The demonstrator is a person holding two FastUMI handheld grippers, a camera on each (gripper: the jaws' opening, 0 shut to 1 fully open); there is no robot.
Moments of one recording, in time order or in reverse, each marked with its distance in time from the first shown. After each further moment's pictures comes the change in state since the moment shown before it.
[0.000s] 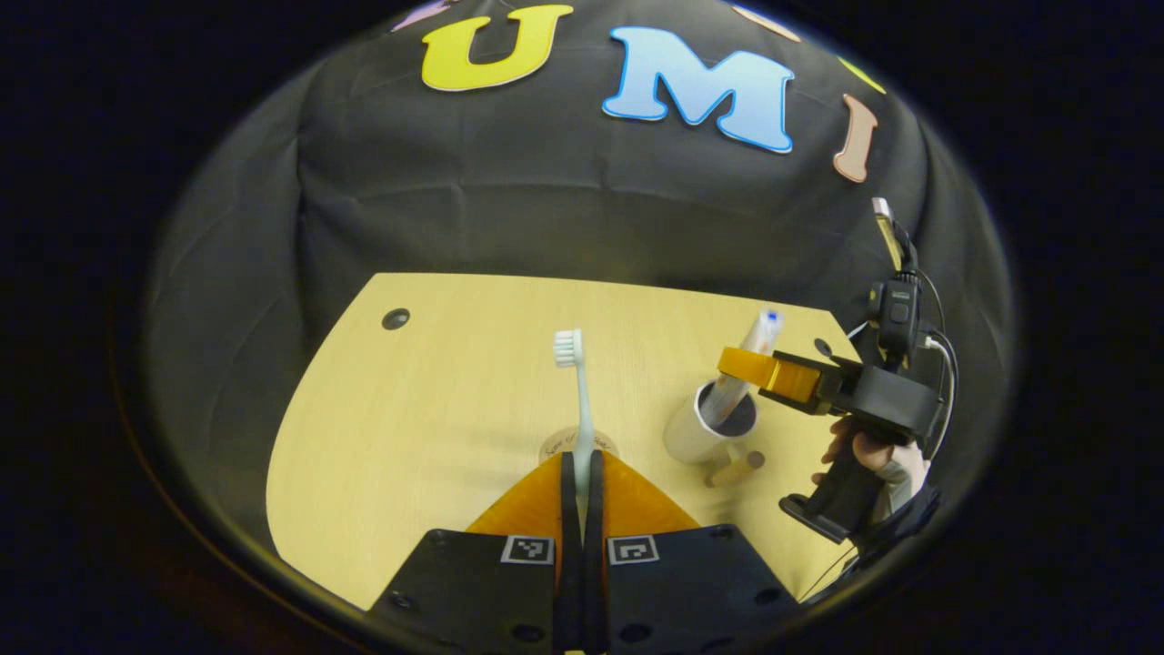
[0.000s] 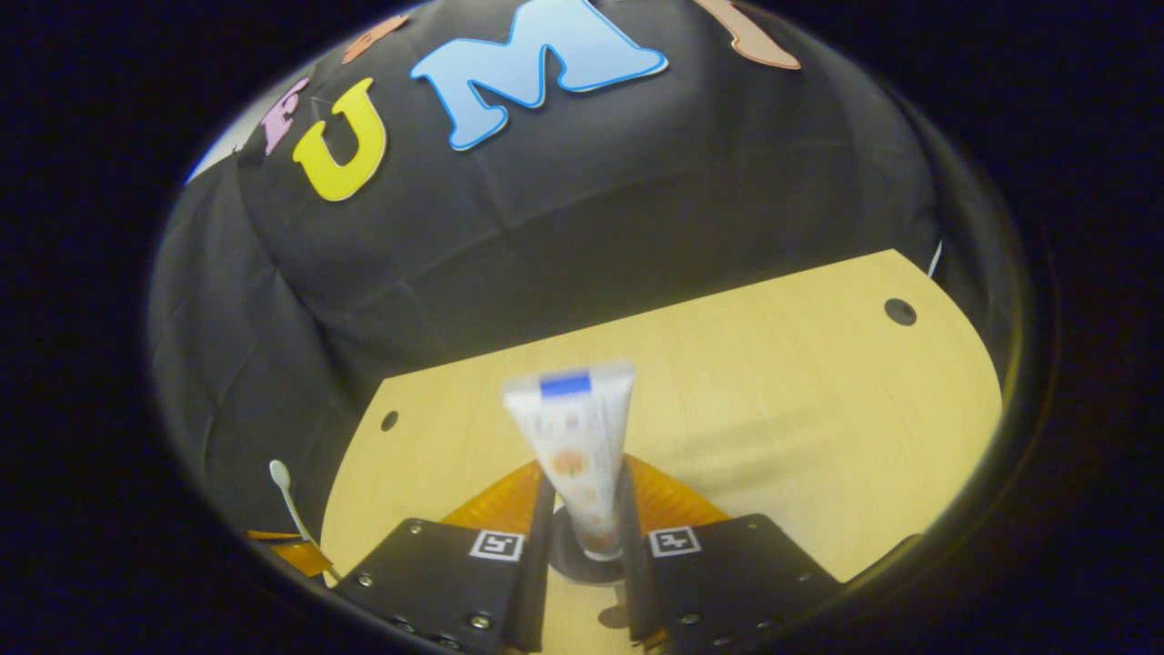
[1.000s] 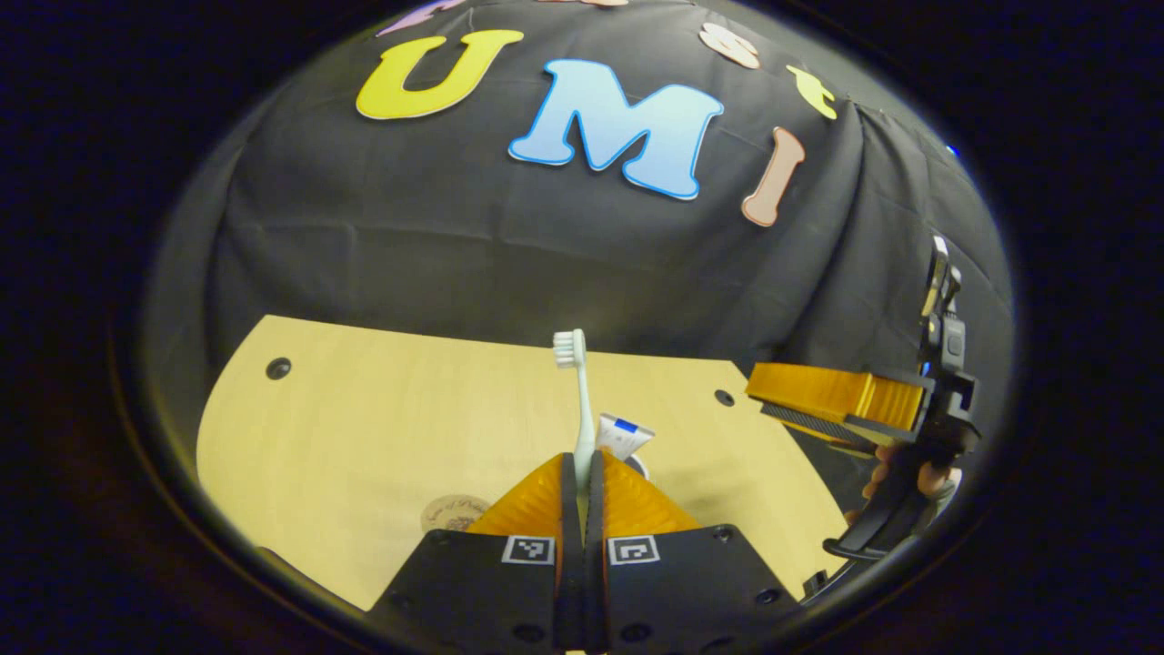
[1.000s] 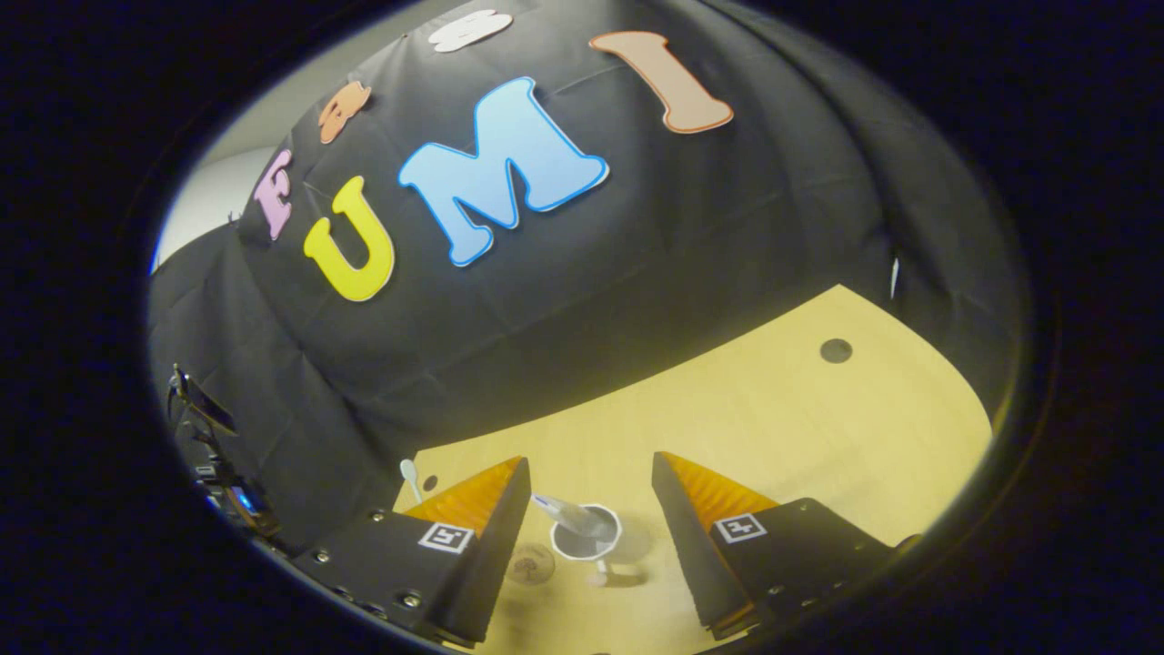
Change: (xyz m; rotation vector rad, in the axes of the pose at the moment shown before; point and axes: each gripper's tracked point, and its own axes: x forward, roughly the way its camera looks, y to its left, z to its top) left arm 0.026 -0.108 0.055 0.001 -0.203 -0.365; right arm -0.130 -0.043 0.062 0.143 -0.226 0.012
